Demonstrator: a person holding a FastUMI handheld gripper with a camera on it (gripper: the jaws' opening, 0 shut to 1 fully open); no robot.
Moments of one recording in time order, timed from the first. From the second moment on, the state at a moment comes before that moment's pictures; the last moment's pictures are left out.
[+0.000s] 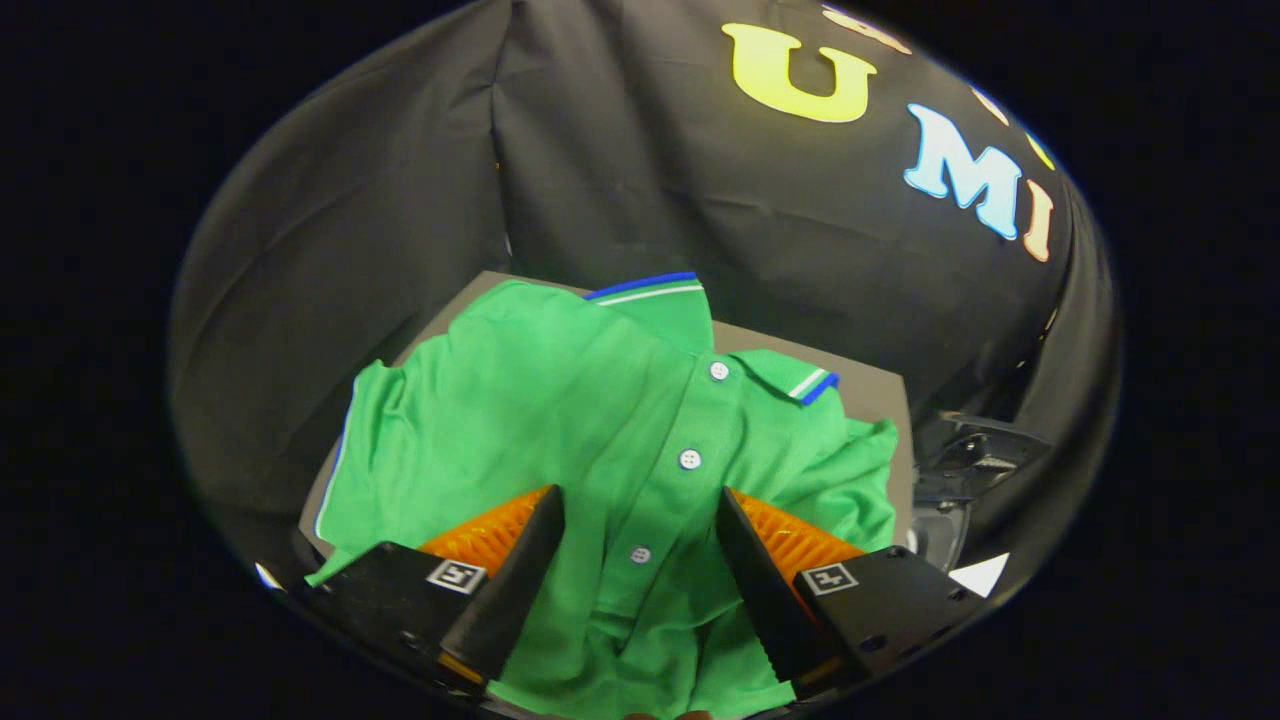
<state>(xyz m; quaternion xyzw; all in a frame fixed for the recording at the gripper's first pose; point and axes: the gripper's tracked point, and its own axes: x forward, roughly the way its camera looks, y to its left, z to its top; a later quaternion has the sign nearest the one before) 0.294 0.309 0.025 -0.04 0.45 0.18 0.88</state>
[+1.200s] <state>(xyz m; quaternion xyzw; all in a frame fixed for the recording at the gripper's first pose) 0.295 0.311 0.034 -0.04 0.42 0.21 0.88</state>
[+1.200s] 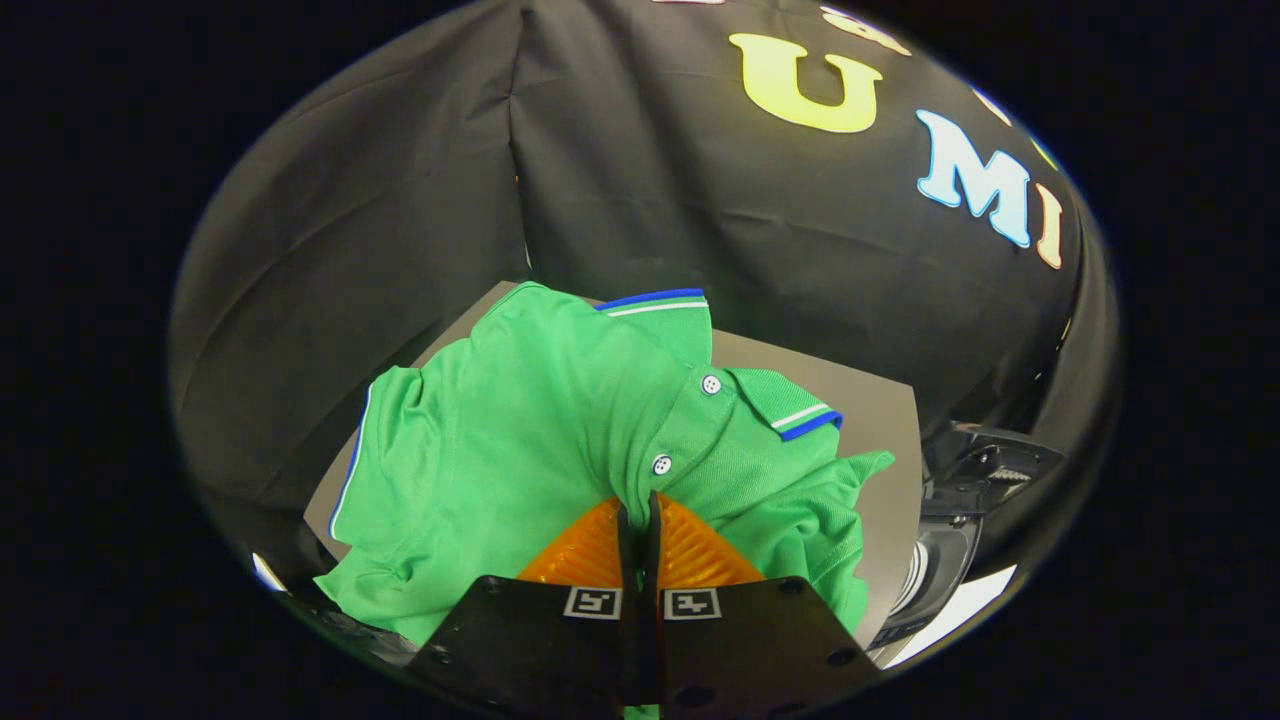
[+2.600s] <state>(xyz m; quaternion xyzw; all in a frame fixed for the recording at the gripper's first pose) 0.304 0.255 0.188 0.08 0.24 0.26 0.93</state>
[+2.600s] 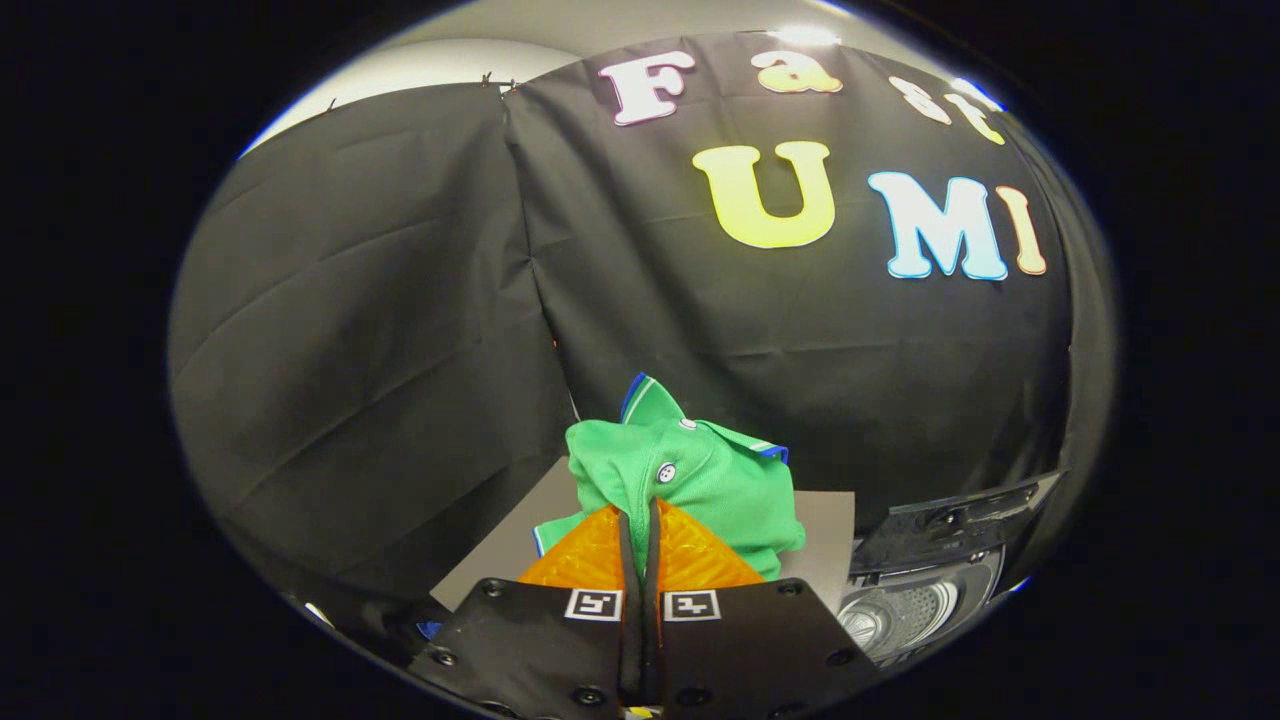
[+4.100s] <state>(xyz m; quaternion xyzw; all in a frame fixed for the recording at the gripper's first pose) 0.341 -0.083 0.103 0.07 0.27 0.16 0.95</state>
